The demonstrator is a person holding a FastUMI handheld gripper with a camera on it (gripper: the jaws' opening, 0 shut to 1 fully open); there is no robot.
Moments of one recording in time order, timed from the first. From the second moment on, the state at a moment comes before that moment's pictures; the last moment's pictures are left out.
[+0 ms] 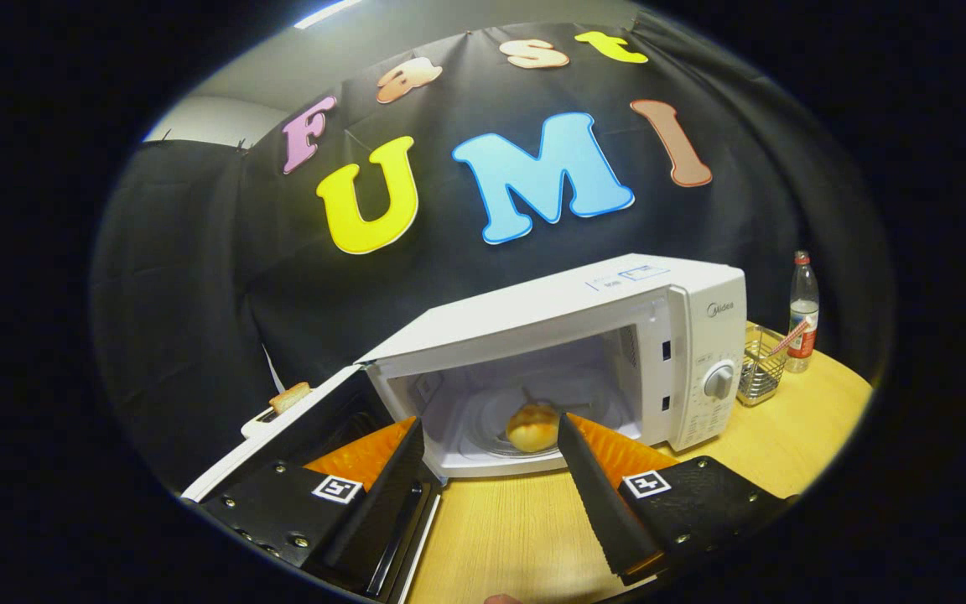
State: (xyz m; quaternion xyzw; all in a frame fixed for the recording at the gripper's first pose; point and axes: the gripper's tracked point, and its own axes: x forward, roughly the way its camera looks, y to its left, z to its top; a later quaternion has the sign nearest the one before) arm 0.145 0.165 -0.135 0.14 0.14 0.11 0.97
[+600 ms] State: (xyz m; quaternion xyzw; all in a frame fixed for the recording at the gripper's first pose) arm 0.023 0.197 -0.075 0.07 0.08 0.18 0.98
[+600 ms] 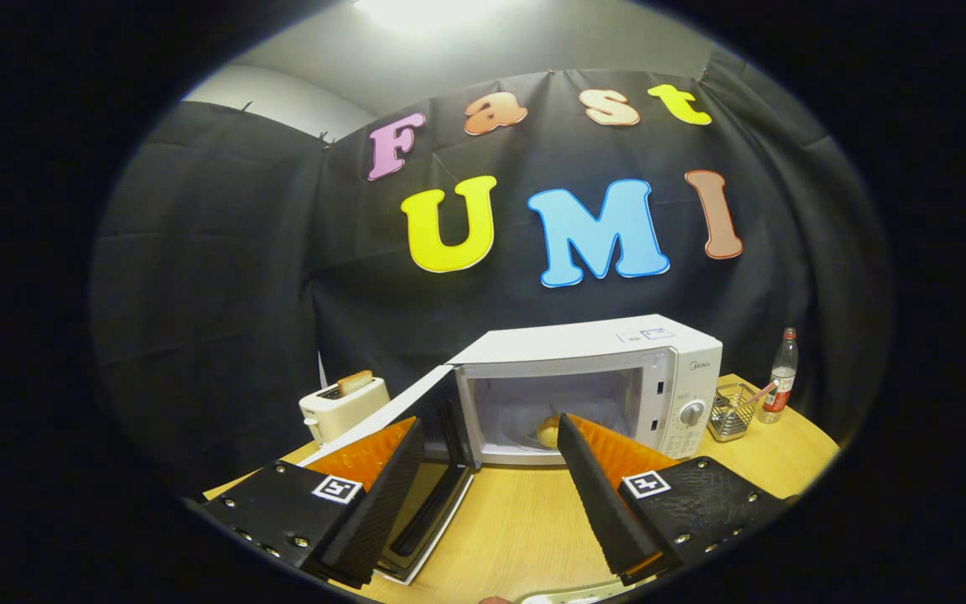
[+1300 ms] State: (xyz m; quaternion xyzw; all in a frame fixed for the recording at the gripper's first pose) arm -0.081 0.334 -0.059 0.06 0.07 0.34 0.93
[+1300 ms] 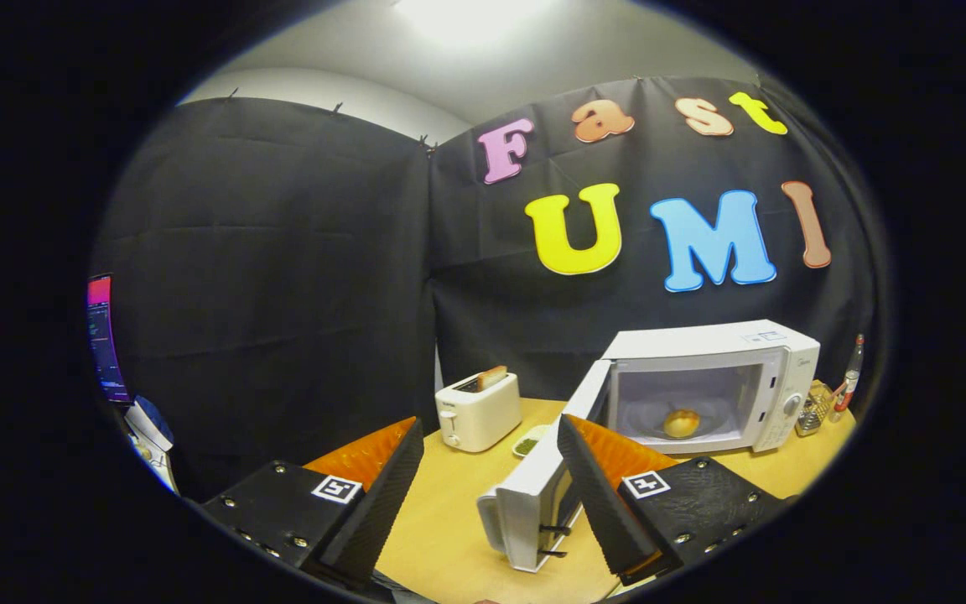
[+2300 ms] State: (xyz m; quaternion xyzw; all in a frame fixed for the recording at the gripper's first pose) arm -0.098 0.391 -0.179 0.01 0.21 0.40 0.90
